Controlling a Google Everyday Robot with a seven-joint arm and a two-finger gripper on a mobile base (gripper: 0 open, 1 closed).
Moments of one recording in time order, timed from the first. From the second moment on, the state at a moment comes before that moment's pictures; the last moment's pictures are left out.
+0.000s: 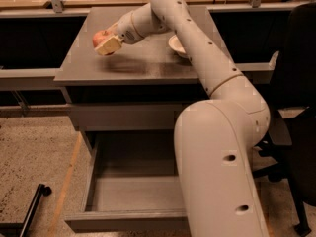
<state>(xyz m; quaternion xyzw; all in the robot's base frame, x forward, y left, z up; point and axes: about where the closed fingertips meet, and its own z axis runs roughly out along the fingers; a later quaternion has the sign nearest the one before) 0.802 0.168 0.888 -0.58 0.63 0.28 0.44</state>
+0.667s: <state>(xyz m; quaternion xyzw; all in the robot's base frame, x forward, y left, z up) 0.716 0.111 0.926 -0.58 0.65 0.28 0.40</state>
